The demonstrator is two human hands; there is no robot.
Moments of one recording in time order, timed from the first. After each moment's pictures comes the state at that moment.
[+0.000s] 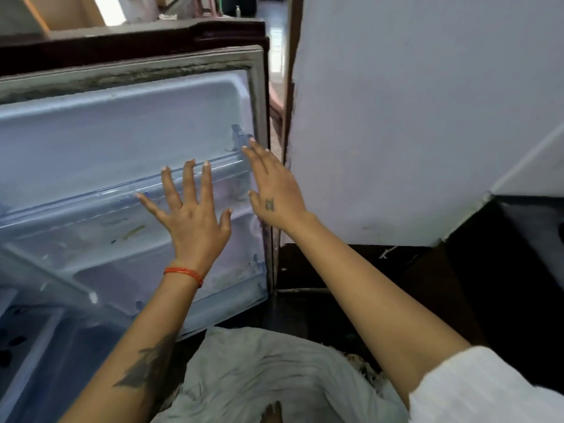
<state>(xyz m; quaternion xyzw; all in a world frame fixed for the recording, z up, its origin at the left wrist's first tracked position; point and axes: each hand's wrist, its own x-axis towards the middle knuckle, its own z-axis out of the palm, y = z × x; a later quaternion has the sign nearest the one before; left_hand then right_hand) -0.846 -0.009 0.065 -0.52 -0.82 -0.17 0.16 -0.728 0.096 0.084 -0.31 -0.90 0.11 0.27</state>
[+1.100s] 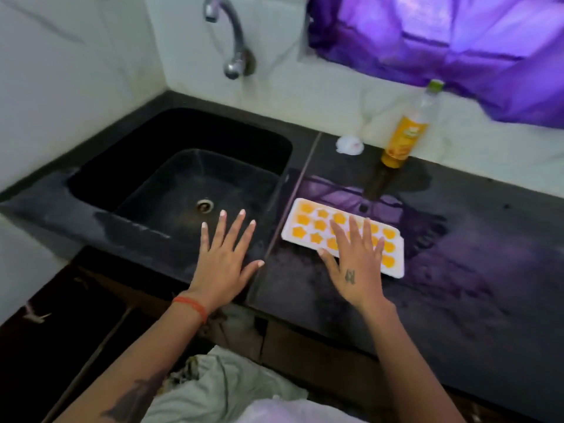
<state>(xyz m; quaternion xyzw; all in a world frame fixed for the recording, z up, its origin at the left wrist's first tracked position) -0.153 -0.060 0.006 -0.98 -0.19 -0.07 -0.03 -0.006 -0.258 0.029 -0.94 -0.33 -0.02 0.13</state>
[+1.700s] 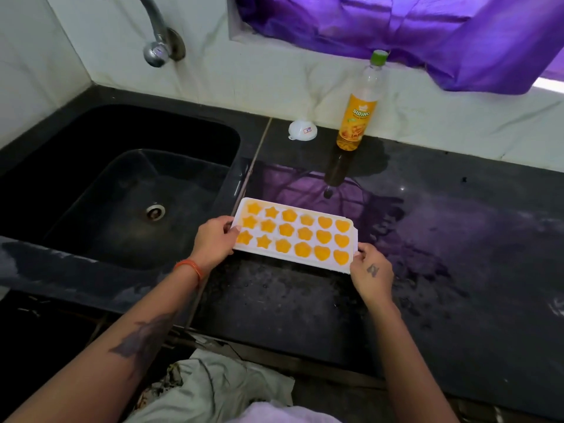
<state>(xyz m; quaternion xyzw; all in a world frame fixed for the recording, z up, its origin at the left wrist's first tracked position) -0.026 -0.079 0.009 -0.85 -0.33 -0.05 -0.40 0.063 -0.333 0.019 -0.94 0.00 0.10 0.31</state>
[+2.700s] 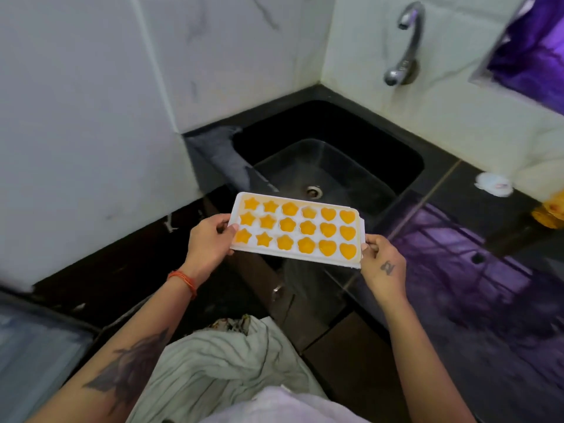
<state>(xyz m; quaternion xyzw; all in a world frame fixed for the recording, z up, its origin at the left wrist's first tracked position) -0.326 -0.017 0.035 -0.63 -0.57 -0.30 -0.43 -0.097 -0.160 0.045 -0.86 -0.32 0.15 0.36</state>
